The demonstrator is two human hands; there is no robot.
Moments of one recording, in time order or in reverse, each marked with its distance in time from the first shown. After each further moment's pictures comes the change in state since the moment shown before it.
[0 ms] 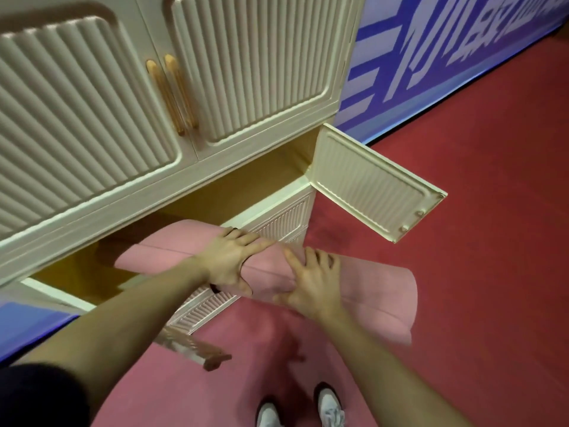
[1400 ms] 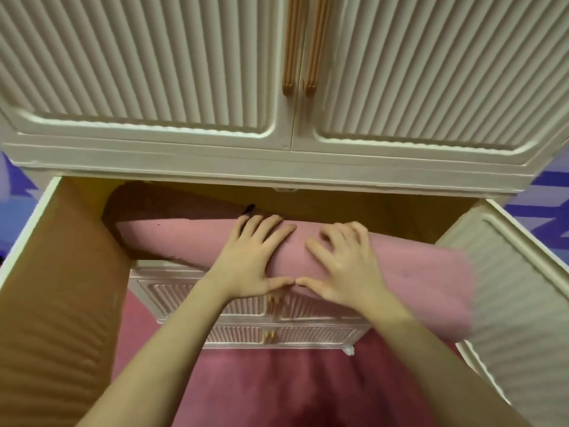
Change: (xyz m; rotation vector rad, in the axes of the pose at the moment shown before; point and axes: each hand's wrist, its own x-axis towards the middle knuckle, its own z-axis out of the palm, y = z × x) left_hand 0.027 -0.039 0.072 0.061 0.663 -0.747; right_hand 0.208 -0.007 0.030 0.010 0.530 -1.098
